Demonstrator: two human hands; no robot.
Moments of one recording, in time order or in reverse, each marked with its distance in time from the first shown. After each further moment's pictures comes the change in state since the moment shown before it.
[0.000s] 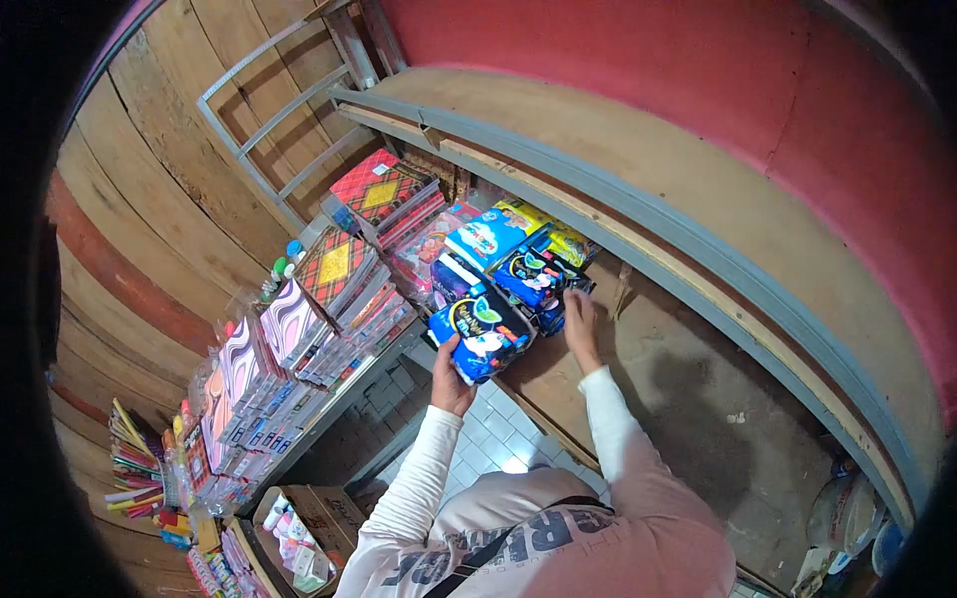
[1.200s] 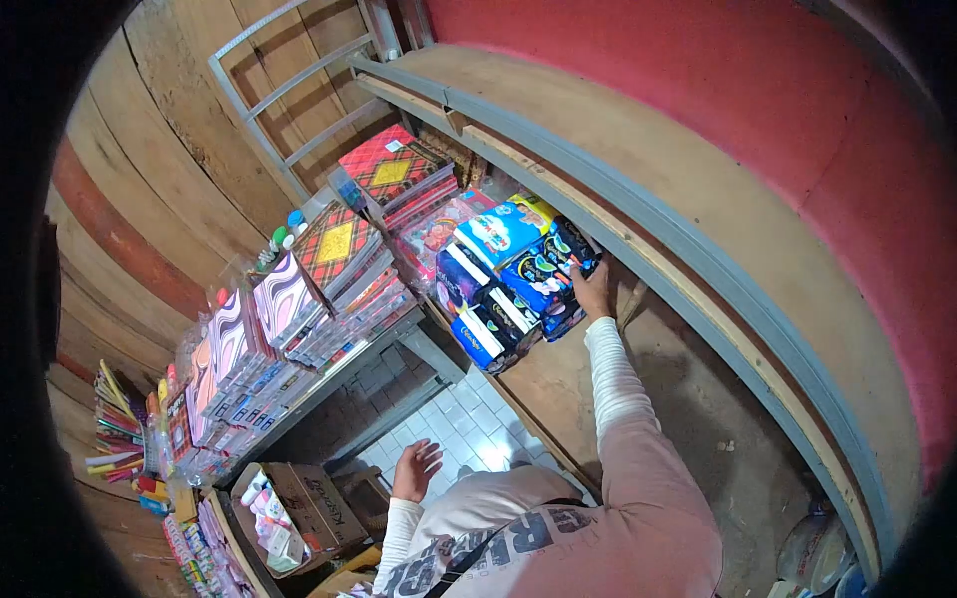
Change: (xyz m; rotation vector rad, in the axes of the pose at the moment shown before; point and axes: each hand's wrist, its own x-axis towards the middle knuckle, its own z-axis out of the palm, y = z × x) left_hand -0.155 -0.031 -0.183 0.248 0.506 -0.182; right_hand 0.128 0.030 0.027 -0.267 0.209 -0.408
